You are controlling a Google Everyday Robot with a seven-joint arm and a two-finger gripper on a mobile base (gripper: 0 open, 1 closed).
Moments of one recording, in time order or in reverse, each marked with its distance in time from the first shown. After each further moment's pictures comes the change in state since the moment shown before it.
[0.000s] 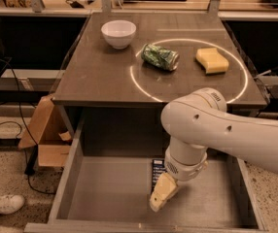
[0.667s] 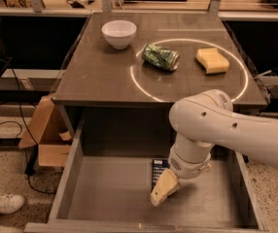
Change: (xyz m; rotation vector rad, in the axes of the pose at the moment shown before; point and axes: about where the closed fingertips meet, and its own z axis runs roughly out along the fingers) arm -0.003 -0.010 0.009 -0.043 -0.011 0.093
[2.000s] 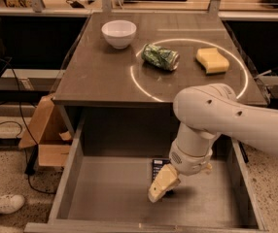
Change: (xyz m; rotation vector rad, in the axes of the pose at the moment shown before) arm 0.005 0.008 -0.012 -0.096 0.045 0.064
